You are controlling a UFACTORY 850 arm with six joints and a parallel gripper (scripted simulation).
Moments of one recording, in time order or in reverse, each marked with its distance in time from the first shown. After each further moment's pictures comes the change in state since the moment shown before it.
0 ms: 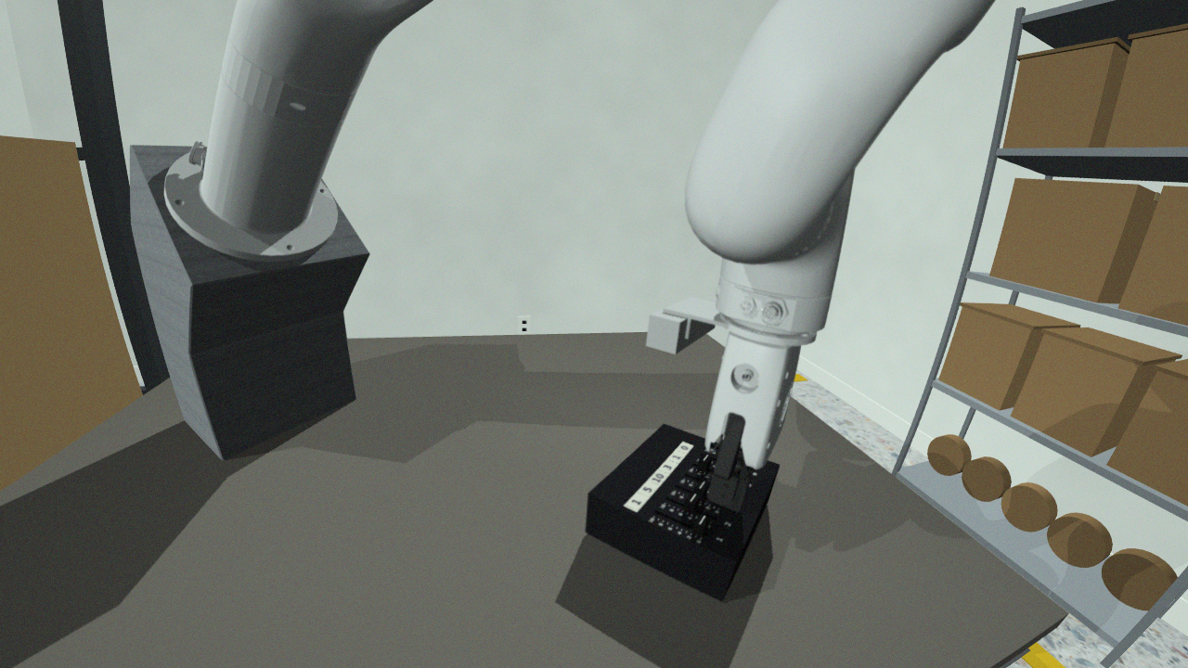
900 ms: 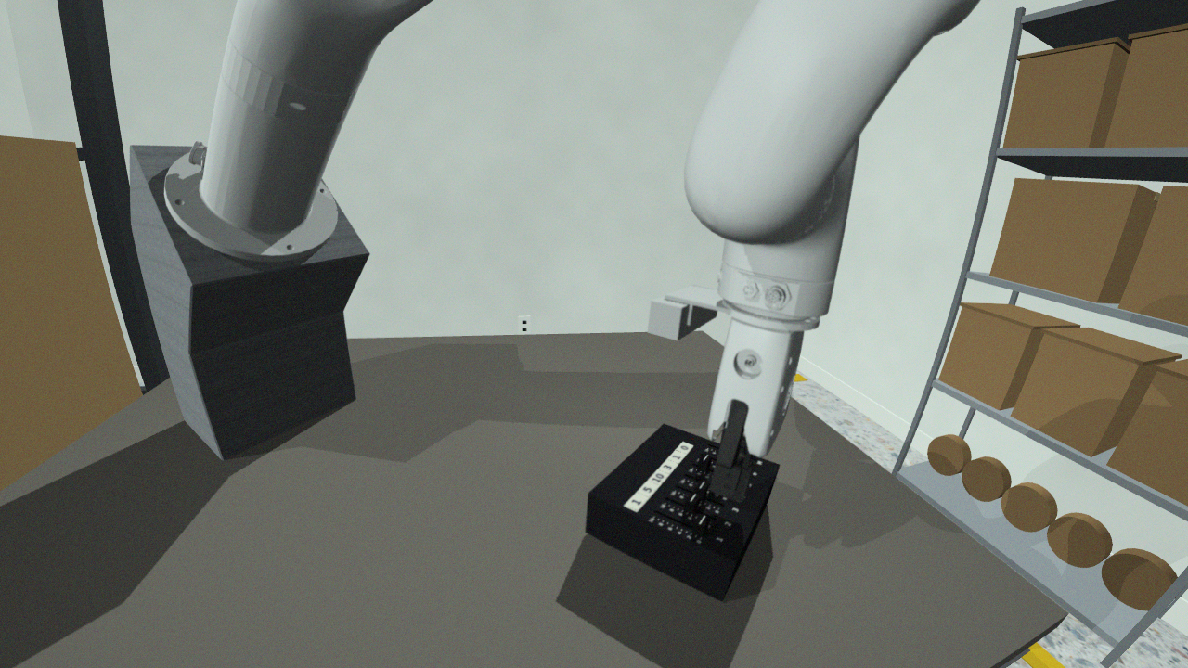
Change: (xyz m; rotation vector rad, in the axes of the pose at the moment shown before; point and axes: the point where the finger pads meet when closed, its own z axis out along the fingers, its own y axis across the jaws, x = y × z) arm 0.000 0.000 -0.011 0.000 0.000 0.000
